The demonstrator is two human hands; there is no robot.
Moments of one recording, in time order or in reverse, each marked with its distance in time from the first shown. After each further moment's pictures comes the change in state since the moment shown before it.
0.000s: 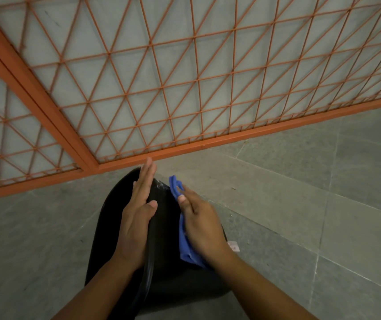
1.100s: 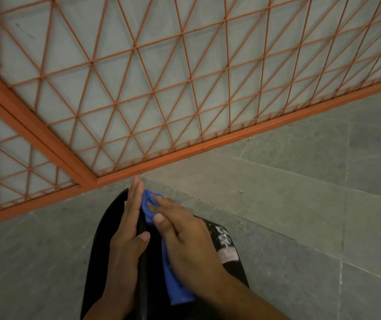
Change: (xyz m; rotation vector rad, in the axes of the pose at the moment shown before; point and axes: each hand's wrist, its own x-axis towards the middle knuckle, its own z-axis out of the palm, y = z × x) left_hand 0.008 -0.016 -0.017 -0.007 -0.082 -0.018; right_hand 0.009 -0.012 0.020 0.058 -0.044 -0.201
